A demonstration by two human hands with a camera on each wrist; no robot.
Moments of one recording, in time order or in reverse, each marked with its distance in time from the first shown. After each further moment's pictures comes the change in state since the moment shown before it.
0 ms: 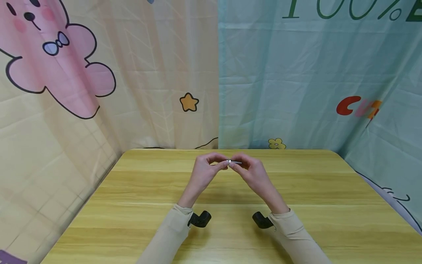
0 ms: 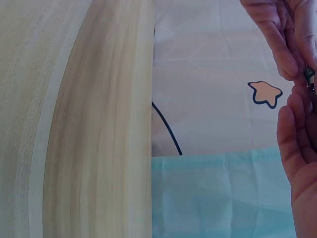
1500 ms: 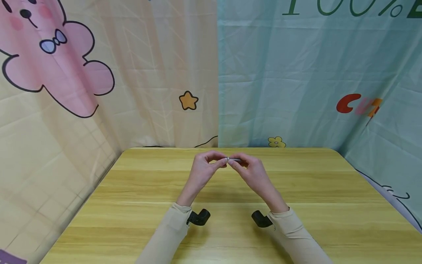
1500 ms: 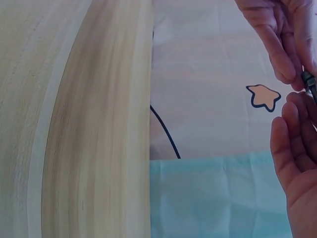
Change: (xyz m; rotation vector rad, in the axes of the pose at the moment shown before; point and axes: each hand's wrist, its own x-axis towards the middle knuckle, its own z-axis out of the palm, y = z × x) left_hand 0.006 -0.008 -0.005 -0.008 -0.017 -0.025; right_hand 0.001 0.007 0.002 -0.083 0.020 0.026
